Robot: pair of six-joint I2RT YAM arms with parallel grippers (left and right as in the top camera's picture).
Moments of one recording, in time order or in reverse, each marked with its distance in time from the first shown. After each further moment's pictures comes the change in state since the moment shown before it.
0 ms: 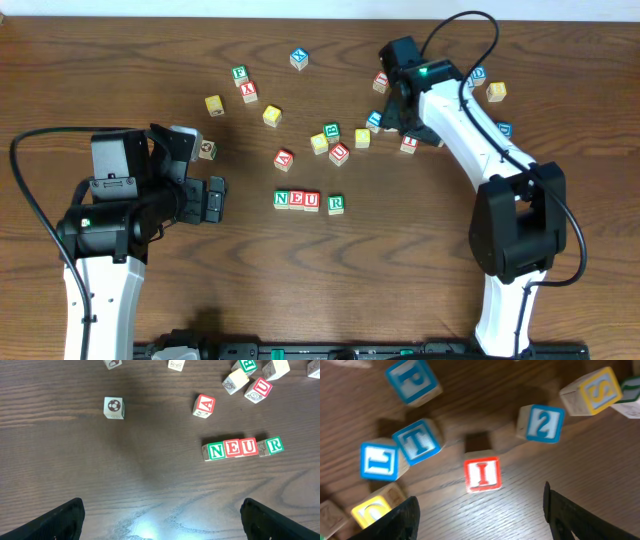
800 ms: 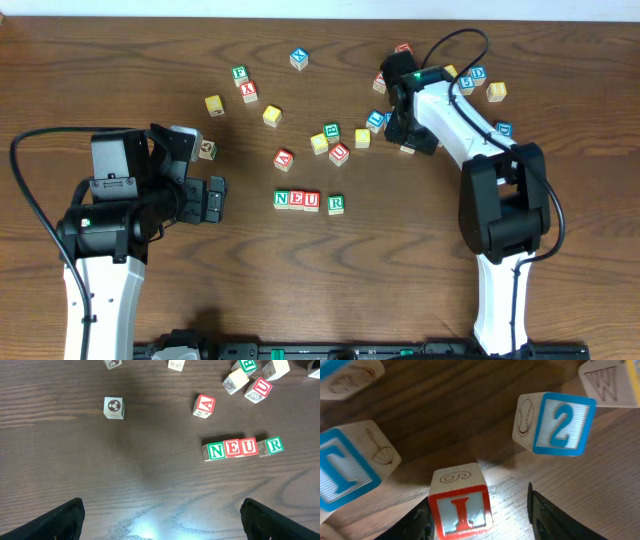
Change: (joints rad) left arm 0.000 0.000 0.000 0.000 0.000 0.000; right arm -0.023 0.138 0.001 0.000 -0.004 0.008
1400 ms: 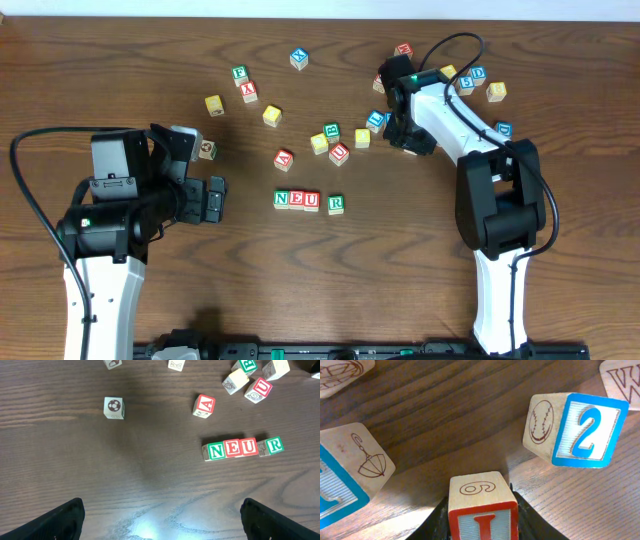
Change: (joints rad) left arm 0.000 0.000 0.000 0.000 0.000 0.000; right arm 0.000 0.026 0.000 0.018 -0.002 -0.011
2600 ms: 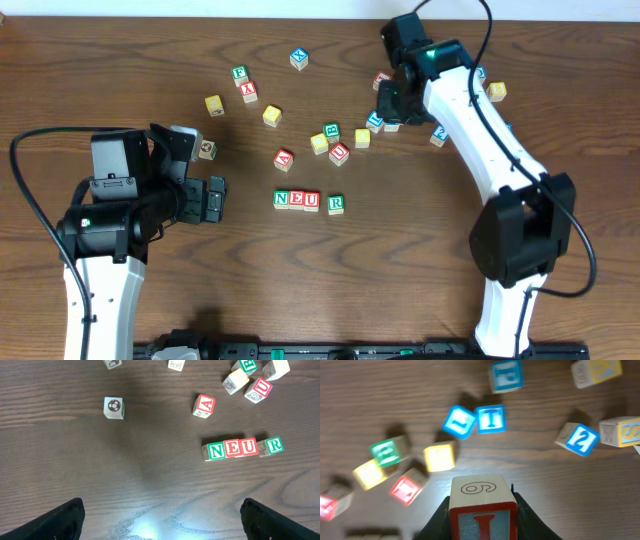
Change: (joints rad) left arm 0.000 0.000 0.000 0.000 0.000 0.000; right arm 0.056 -0.199 0.163 -0.128 -0.165 -0.311
